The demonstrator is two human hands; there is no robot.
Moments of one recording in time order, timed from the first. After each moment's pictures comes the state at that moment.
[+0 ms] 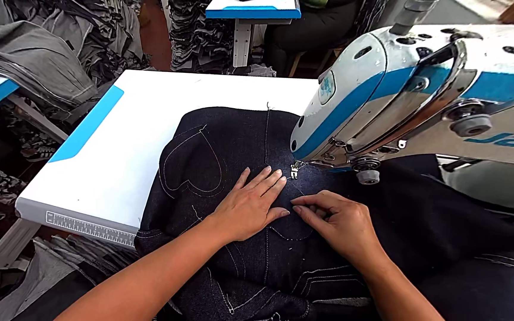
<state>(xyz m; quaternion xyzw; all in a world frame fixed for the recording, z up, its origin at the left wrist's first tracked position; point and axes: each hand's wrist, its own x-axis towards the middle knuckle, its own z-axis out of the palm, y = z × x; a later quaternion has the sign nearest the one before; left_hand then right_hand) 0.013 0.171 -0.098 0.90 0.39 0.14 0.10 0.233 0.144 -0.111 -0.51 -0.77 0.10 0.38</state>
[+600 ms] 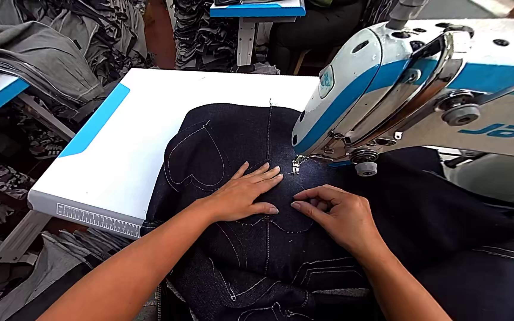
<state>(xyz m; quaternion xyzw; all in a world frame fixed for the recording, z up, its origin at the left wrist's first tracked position) -0.009 0.189 -0.088 0.90 0.34 0.12 0.25 0.236 0.144 -0.108 -0.52 -0.75 0.15 0.37</state>
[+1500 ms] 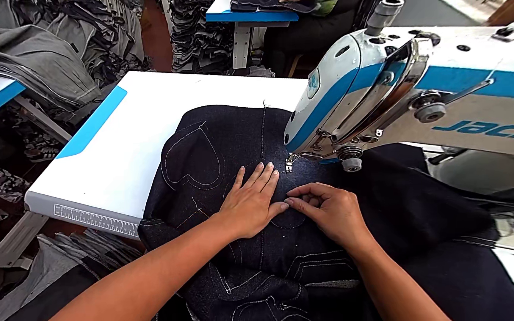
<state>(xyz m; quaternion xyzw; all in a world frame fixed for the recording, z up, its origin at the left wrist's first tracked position) 0.030 0.152 -0.081 0.87 0.48 0.06 0.13 0.235 0.144 -0.105 -0.54 -0.74 0.17 0.37</state>
